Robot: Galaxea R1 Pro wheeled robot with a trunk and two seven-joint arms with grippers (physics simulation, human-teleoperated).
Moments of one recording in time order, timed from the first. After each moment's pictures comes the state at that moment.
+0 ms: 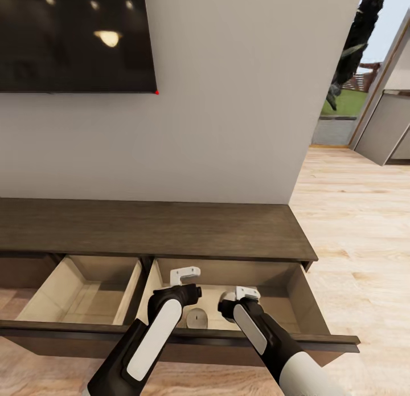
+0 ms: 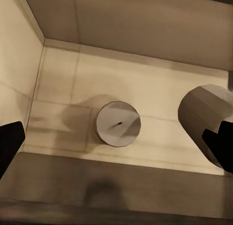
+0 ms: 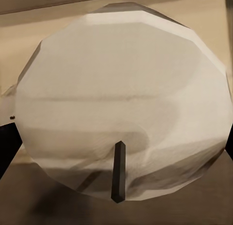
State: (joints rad) left arm -0.44 -0.12 -0.51 -1.47 0.86 0.78 0.98; right arm -0.59 0.10 0.46 -0.78 -0.72 0.52 -0.52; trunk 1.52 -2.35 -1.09
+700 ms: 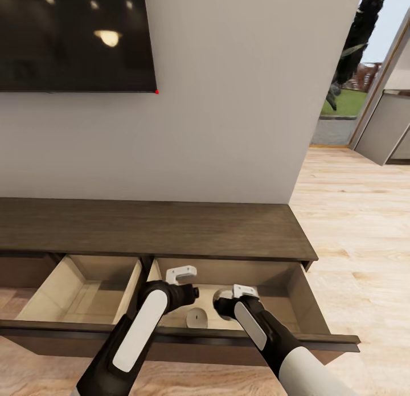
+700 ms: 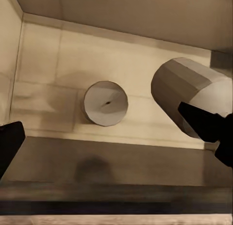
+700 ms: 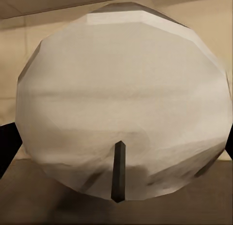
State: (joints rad) left arm -0.43 -0.11 -0.42 -1.53 0.99 0.93 0.98; right arm -0.62 0.10 0.45 -0.74 -0.72 0.52 -0.40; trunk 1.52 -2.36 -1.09
